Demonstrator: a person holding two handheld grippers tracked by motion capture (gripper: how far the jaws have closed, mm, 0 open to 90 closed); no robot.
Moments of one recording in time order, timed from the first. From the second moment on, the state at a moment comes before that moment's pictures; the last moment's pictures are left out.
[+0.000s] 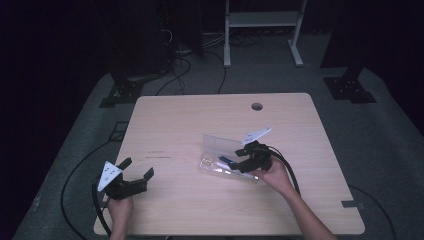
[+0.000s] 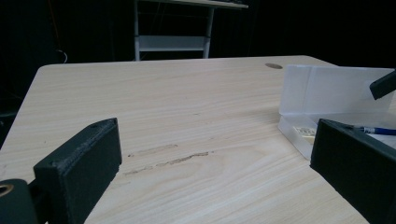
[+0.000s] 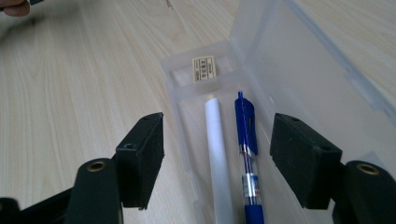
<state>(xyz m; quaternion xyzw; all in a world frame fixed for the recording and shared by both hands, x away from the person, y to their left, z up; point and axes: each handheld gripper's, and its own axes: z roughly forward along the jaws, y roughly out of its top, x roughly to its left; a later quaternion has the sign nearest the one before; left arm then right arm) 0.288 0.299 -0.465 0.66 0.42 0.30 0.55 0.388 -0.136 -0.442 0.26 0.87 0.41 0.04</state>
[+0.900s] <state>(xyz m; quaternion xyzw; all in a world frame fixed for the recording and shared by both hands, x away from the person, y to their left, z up) 0.285 0.298 -0.466 0.66 0.42 0.30 0.55 0.368 -0.184 -0.454 0.29 0.86 0.42 0.04</state>
